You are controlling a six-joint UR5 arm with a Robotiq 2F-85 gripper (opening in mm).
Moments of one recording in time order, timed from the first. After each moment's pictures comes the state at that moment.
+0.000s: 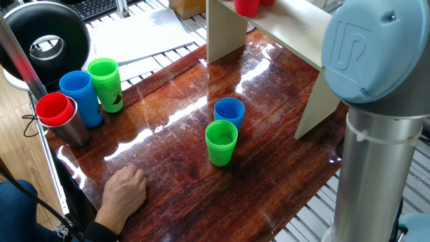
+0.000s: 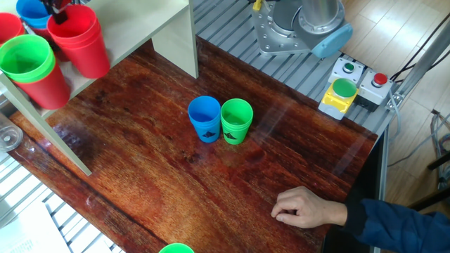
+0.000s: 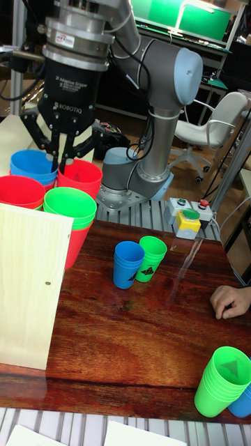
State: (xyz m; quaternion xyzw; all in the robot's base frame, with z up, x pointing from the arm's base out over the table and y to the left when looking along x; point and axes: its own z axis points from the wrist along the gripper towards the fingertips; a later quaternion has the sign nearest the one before) arm 0.595 -0.138 0.369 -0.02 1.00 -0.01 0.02
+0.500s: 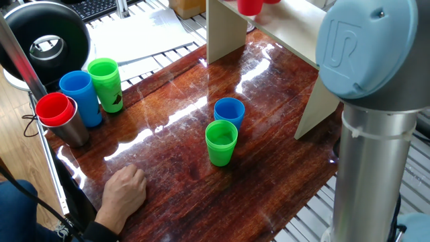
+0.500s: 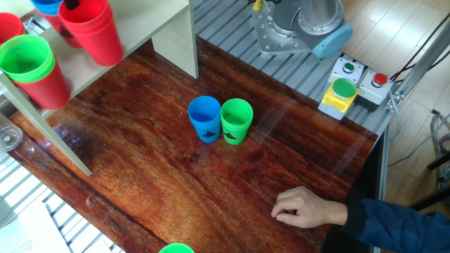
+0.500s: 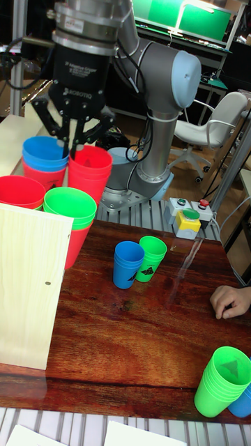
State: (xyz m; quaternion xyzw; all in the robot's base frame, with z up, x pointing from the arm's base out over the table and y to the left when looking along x) arm 0.570 -0.117 0.386 -0.01 1.00 0.01 0.00
